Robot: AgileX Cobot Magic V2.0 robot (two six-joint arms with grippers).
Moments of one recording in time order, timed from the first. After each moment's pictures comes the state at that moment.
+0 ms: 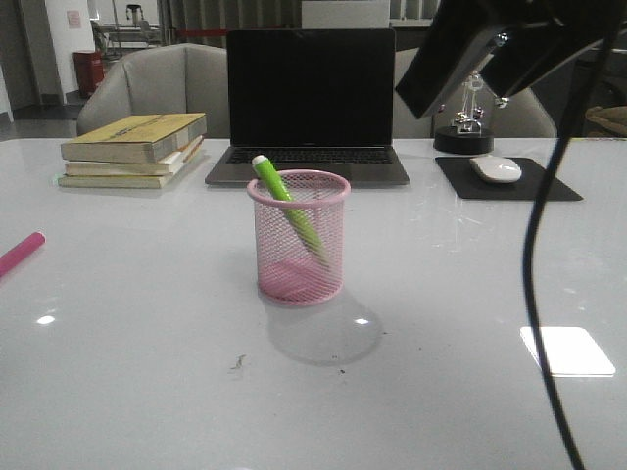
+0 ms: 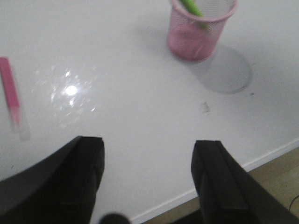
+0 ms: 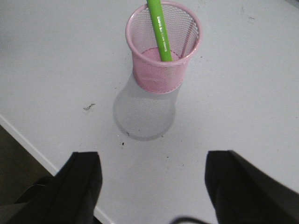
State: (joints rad) left arm -0.49 0.92 -0.72 0.02 0.67 -0.08; right arm 0.61 1.18 -0.96 0.03 0.63 -0.02
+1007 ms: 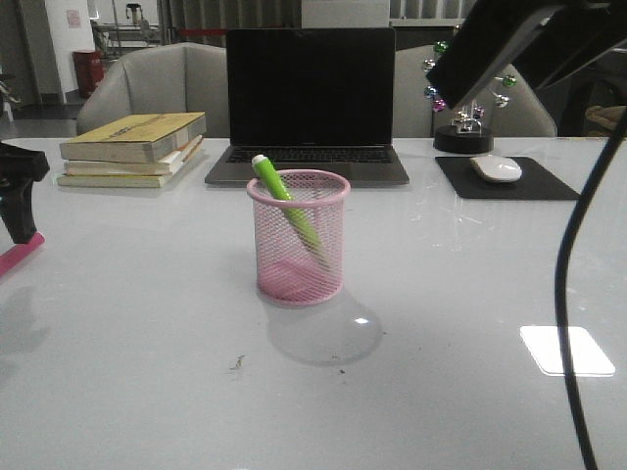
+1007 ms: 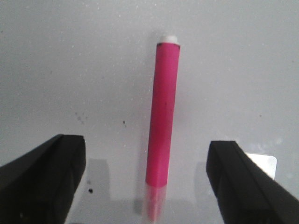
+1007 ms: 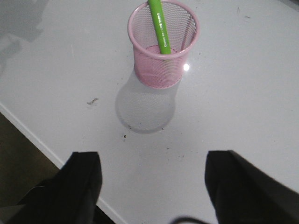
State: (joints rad) left arm -0.03 1.95 -1.38 0.03 0.77 -0.06; right arm 0.61 1.11 -0.91 0.03 0.63 -0.02
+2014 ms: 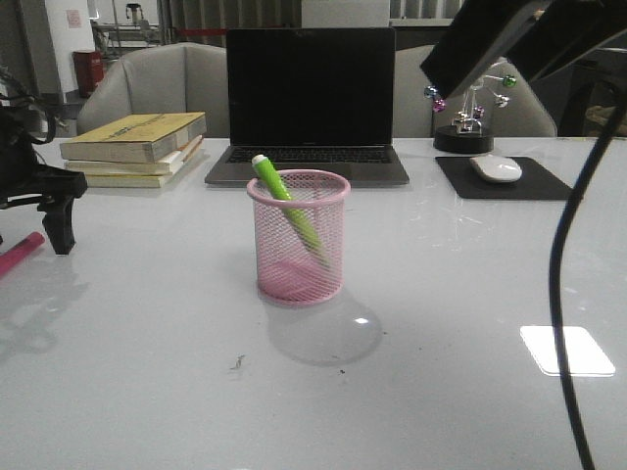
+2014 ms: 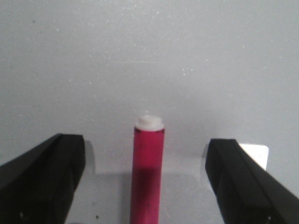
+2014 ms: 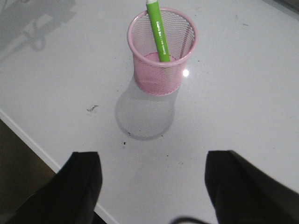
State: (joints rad) left arm -0.03 2.17 -1.63 -0.03 0.83 0.01; right arm 0.61 1.11 -0.91 0.03 0.60 -0.01
